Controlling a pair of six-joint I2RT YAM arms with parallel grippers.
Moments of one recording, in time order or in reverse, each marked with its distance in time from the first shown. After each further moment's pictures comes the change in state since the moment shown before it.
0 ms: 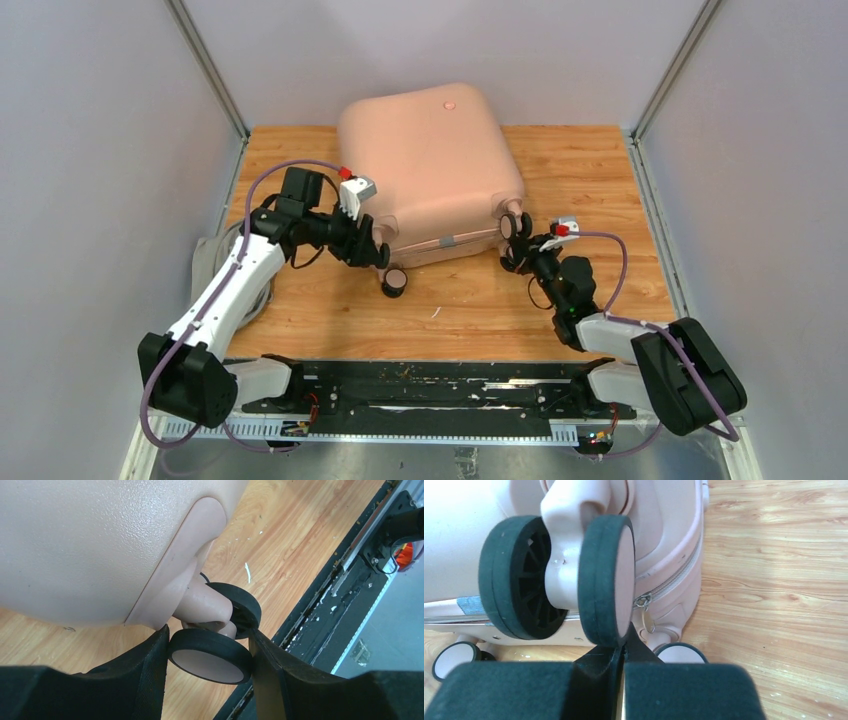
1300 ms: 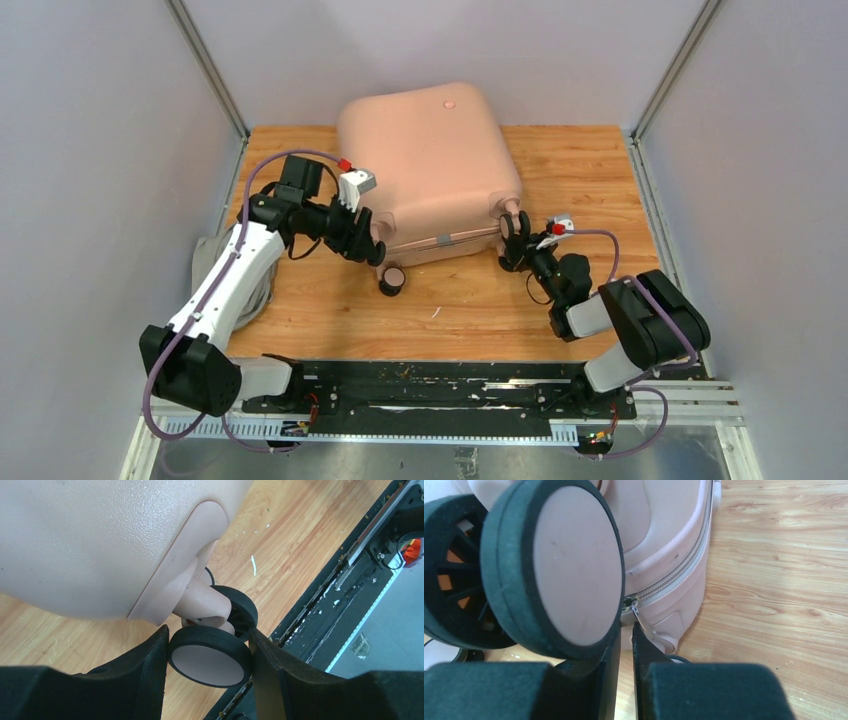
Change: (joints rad) left arm 0.002 0.045 0.119 -0.131 -0.037 0.026; right arm -0.063 0.285 0.003 0.311 -0.123 -0.008
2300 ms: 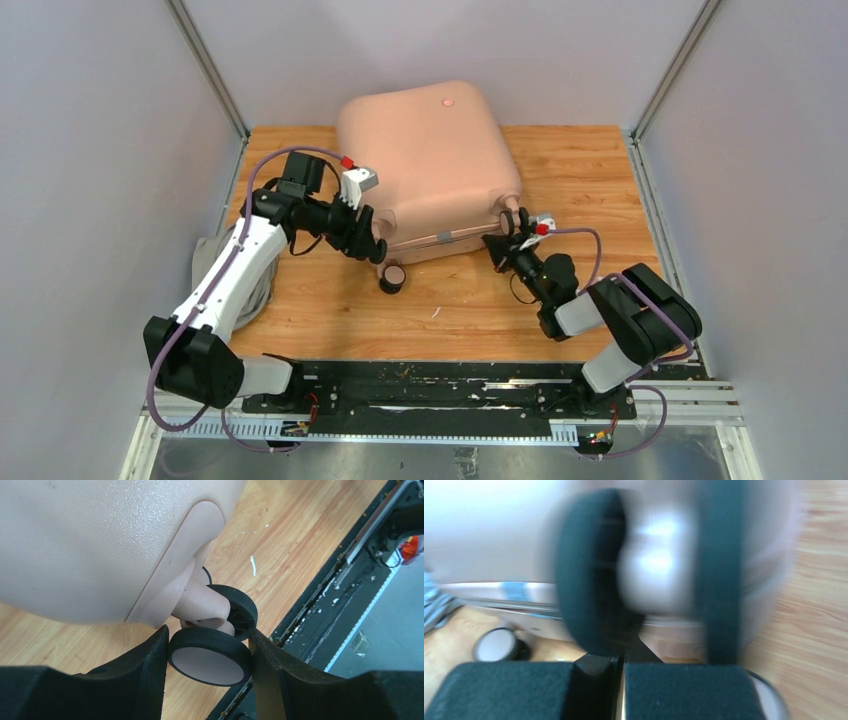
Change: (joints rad) left arm 0.006 0.031 0.024 -0.006 0.006 0.031; right arm 0.089 0.068 0.029 0.085 0.007 0.054
